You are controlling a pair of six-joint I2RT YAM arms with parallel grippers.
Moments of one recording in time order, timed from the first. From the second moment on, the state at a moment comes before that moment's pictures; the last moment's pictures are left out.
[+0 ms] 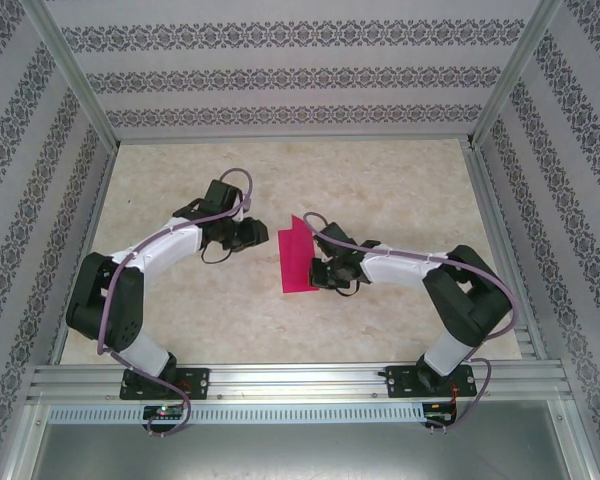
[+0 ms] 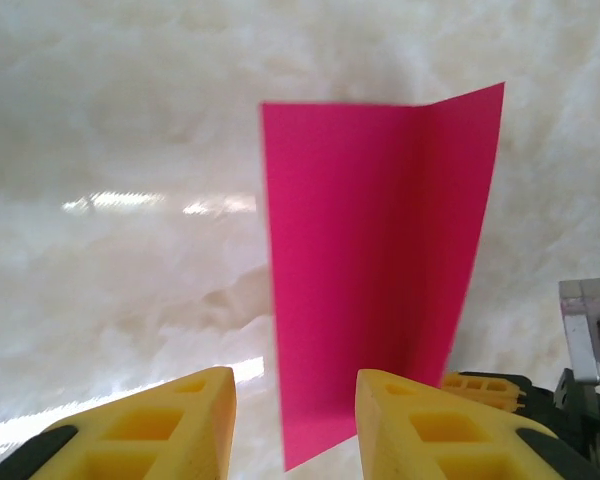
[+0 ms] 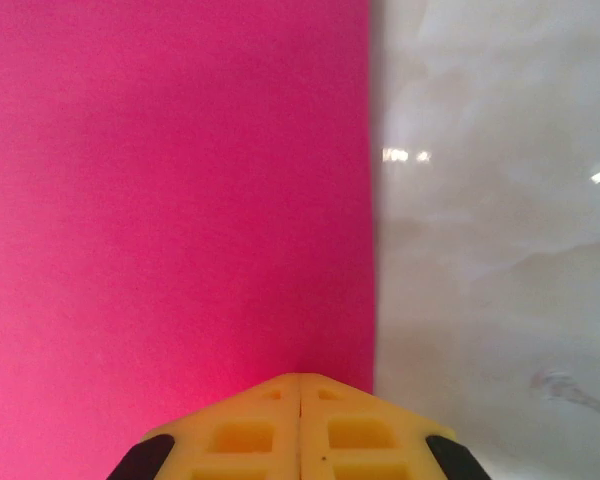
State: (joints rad) left arm -0.39 1.59 1.03 -0.47 0.38 -0.64; right arm 0.72 1.68 0.86 -0.32 -0.19 0.73
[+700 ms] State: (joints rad) left arm -0.39 1.35 0.76 -0.43 0.38 -0.66; right arm 0.81 1.81 1.04 -0.26 -0.19 0.86
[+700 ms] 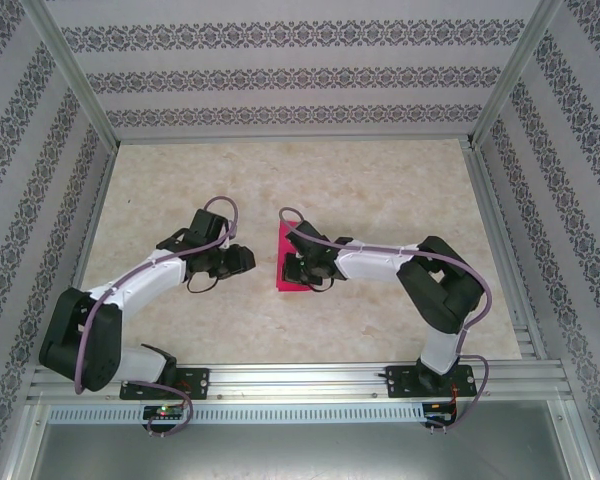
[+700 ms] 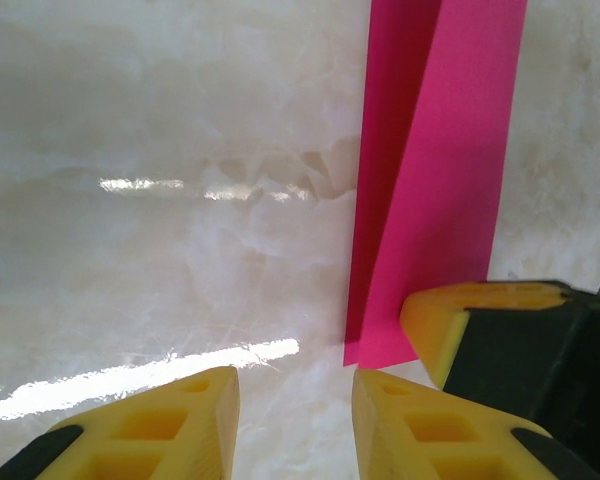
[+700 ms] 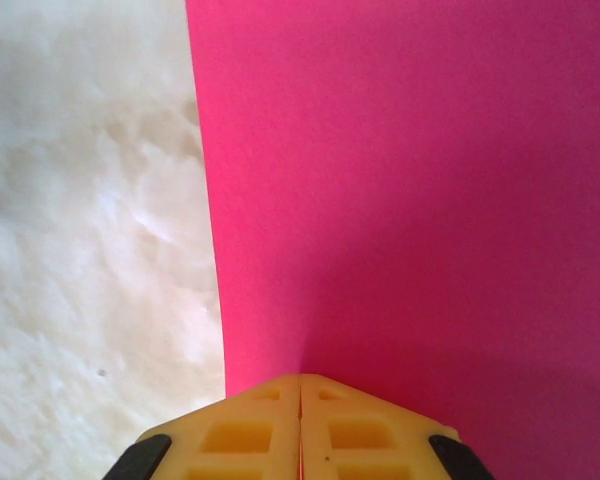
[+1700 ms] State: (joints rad) left arm -0.51 1.53 0.75 -0.20 0.44 -0.77; right arm 0.65 1.85 1.27 -0.47 -0.09 0.66
